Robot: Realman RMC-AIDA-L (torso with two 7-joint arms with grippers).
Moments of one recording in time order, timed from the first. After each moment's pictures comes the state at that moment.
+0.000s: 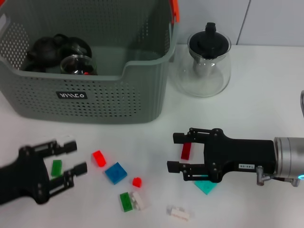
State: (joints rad) left arm -0.25 -2.17 0.29 0.79 2.13 1.91 -1.02; right arm 0.56 2.10 -0.98 -0.43 -1.77 -1.55 1.15
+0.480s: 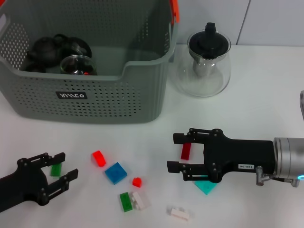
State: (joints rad) left arm -0.23 -2.17 0.26 0.67 2.20 1.63 -0.91; right arm 0.56 2.10 -0.98 -0.42 -1.77 -1.54 1.15
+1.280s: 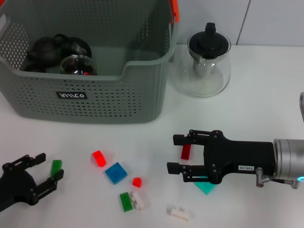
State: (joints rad) left arm -0.21 -2.17 0.17 0.61 2.19 1.48 -0.79; right arm 0.56 2.10 -0.98 -0.41 -1.77 -1.54 1.15
